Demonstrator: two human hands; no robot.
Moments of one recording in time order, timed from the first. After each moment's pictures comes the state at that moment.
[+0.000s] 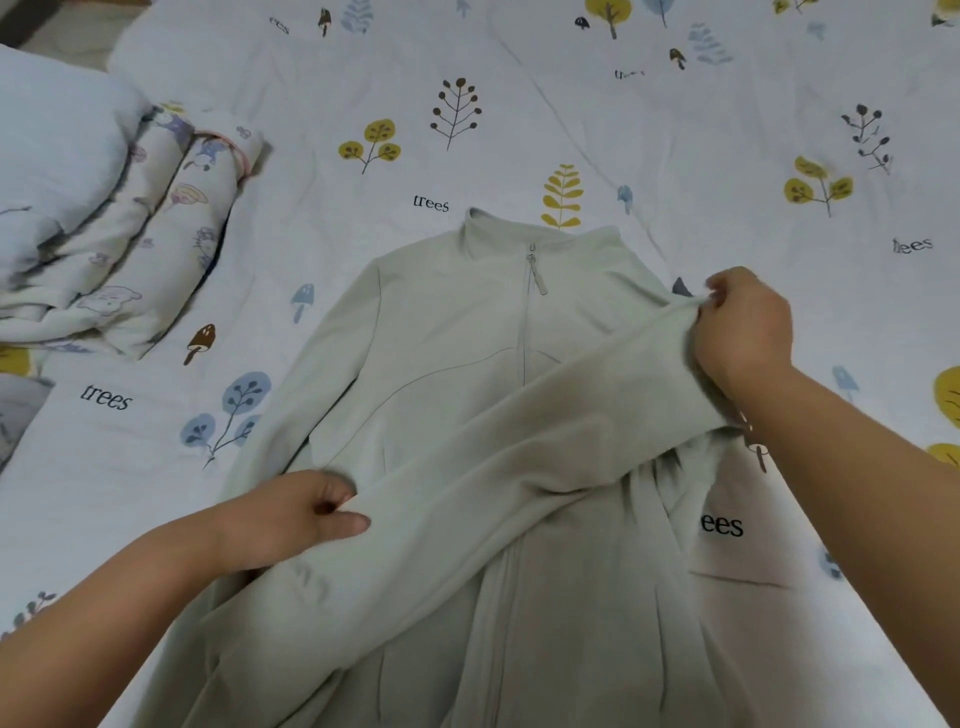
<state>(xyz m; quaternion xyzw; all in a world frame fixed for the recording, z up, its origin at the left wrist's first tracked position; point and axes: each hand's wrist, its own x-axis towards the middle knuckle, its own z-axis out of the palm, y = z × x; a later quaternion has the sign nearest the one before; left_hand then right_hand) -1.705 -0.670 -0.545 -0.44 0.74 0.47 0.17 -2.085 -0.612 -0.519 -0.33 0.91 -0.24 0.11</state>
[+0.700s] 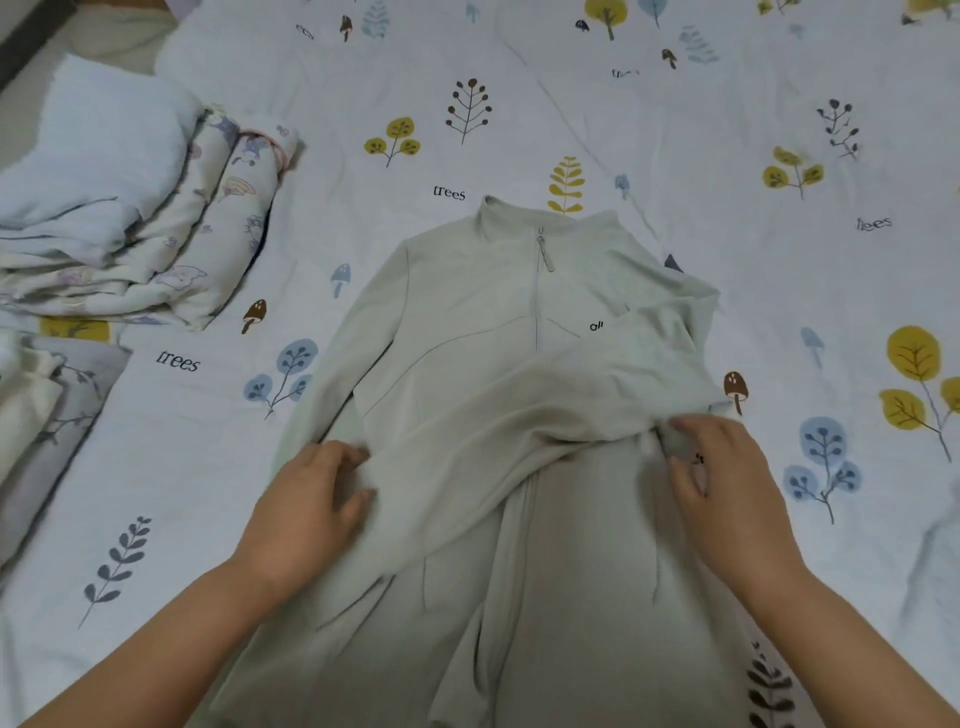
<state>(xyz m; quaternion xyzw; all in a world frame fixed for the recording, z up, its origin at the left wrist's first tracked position) -1.676 -0.600 -0.526 -0.56 0.78 0.27 -0.03 -1.979 -0.455 -0.509 -0.44 0.85 -0.21 0.19</state>
